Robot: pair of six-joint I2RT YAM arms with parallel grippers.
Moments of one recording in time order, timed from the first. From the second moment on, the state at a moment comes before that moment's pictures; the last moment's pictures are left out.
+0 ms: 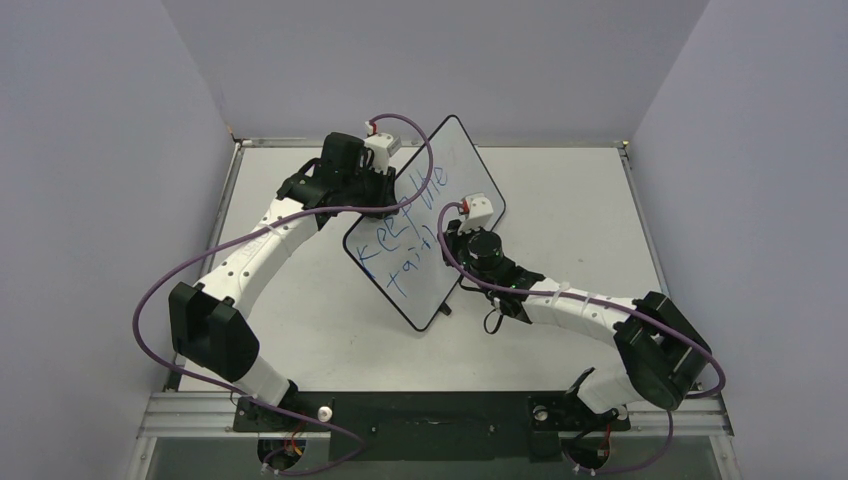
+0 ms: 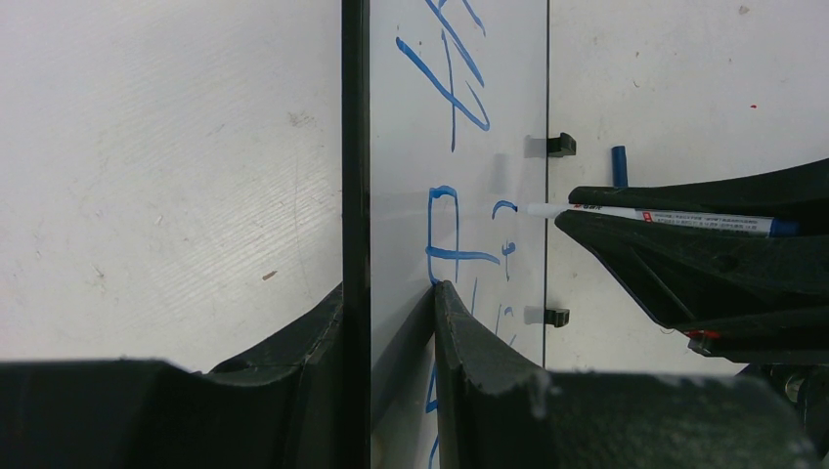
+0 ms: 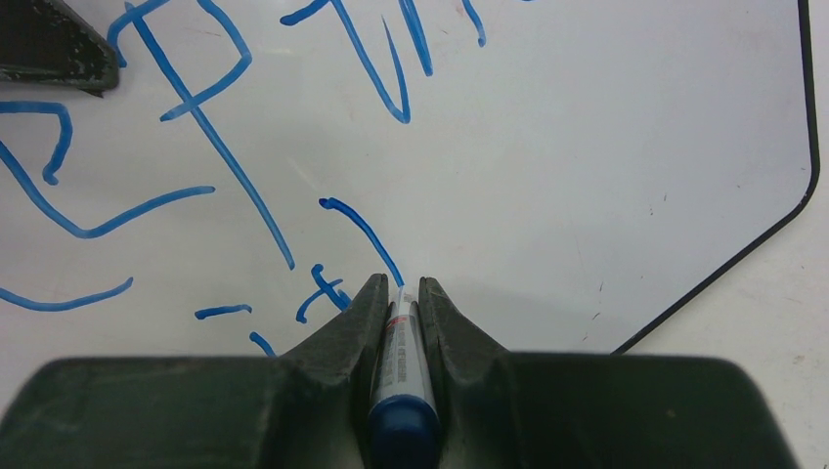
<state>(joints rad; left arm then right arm) -0.48 1.58 1.49 -0.63 0.20 -0.10 0.79 1.43 0.73 0.43 0.30 0.29</state>
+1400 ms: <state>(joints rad) -0.48 1.58 1.49 -0.62 0.20 -0.10 0.73 1.49 0.90 0.36 0.27 0.28</state>
